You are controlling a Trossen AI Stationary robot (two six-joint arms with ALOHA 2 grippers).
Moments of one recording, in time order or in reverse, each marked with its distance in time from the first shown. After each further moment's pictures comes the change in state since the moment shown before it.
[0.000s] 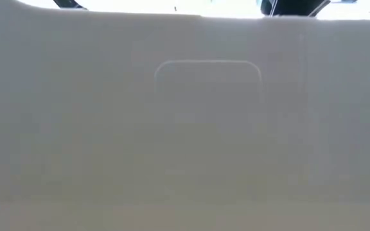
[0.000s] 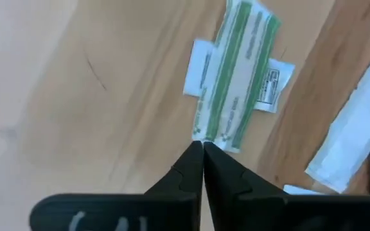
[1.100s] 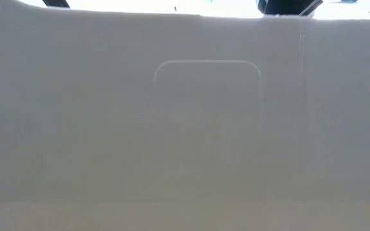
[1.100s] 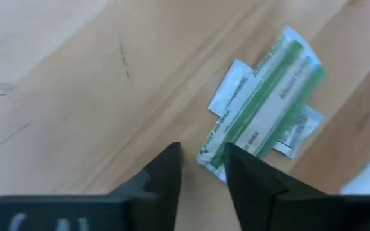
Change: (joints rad) left arm -0.055 0.040 -0.107 0.221 -0.099 -0.355; right arm 0.000 0.001 0.000 0.012 0.046 -0.003
